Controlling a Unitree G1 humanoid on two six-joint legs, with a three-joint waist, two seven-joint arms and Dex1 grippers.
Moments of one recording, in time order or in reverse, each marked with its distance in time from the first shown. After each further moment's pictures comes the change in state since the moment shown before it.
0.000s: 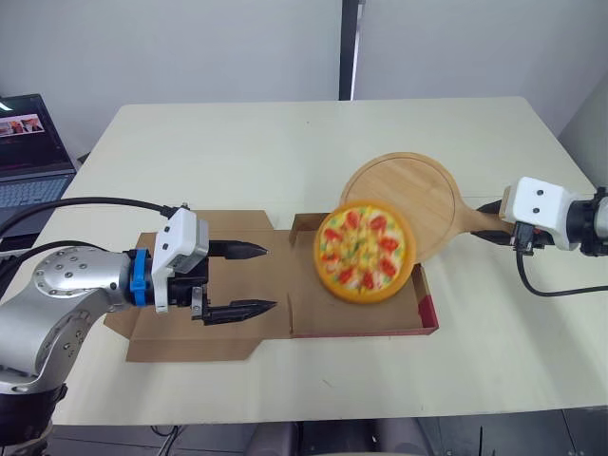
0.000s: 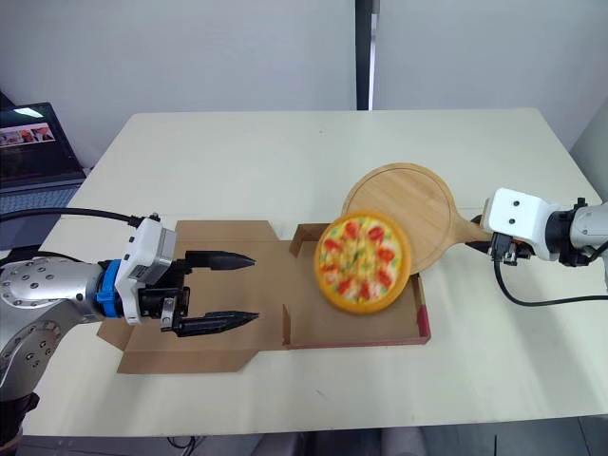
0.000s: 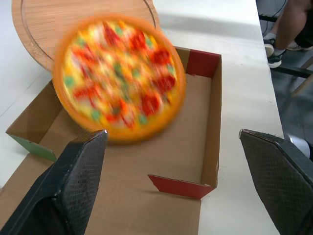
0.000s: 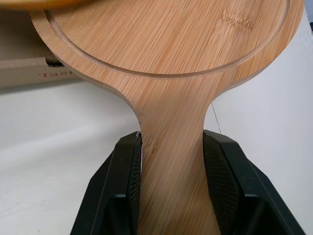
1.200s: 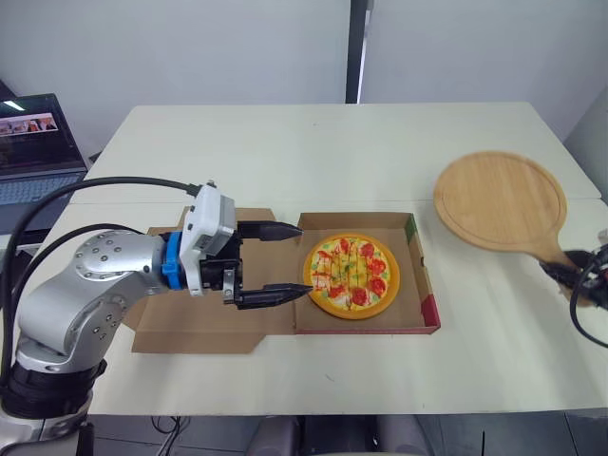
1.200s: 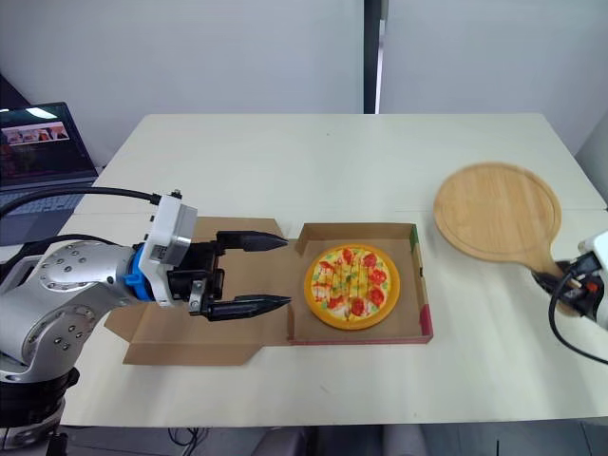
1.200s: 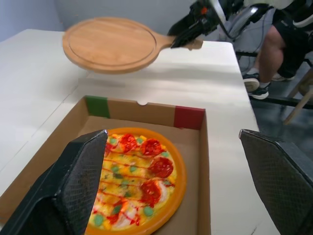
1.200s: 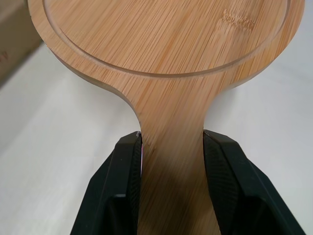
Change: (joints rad) left arm -0.186 -0.132 -0.128 -0.029 -0.082 0.040 0.093; right arm 0.542 0.296 -0.644 -0.338 0.178 0.698 -0.292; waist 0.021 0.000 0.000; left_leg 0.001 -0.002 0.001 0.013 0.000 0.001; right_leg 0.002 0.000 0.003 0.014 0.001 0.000
